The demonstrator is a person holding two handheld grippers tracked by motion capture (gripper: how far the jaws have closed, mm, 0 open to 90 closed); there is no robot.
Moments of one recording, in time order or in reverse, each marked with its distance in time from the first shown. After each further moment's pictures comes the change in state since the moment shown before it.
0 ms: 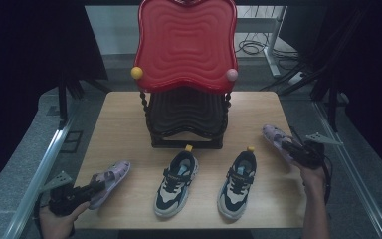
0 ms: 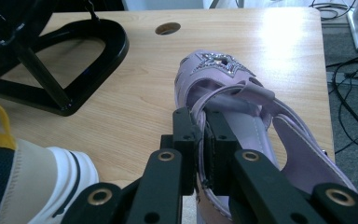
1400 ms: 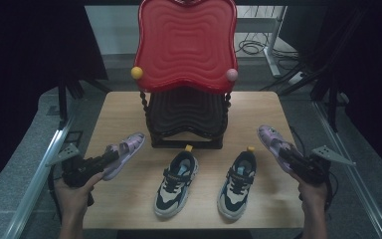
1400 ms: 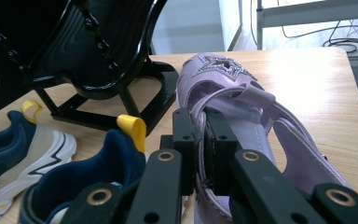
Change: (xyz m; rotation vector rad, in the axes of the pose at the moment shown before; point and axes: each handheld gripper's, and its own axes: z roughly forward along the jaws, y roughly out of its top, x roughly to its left) left arm -0.021 0.065 0.027 -0.189 -0.095 0.015; right arm 0.059 -0.005 -0.056 -0.163 0.082 0.034
